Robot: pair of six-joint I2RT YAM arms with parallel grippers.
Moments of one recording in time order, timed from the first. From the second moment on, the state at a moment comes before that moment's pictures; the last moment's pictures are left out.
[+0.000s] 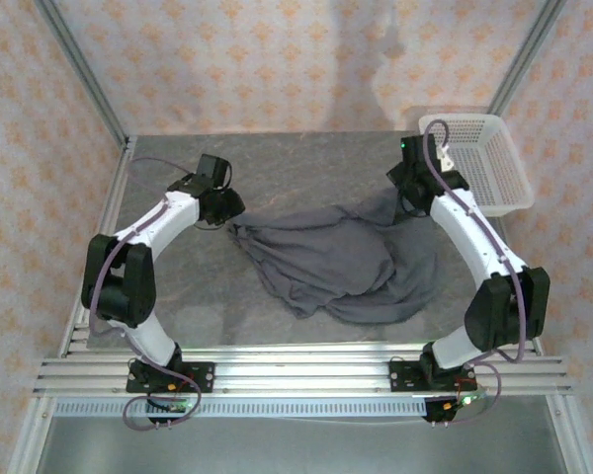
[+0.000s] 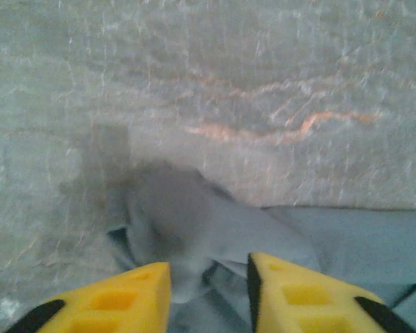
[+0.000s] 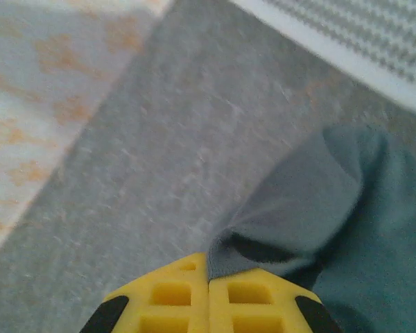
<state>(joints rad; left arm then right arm) -0.18 1.70 1.25 -0.57 0.06 -0.73 0.21 1.50 1.33 -0.64 0.22 1.01</state>
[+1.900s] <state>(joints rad) -0.13 1.68 1.45 -0.73 0.16 -0.59 0.21 1.43 1.48 -0.63 0.23 1.02</state>
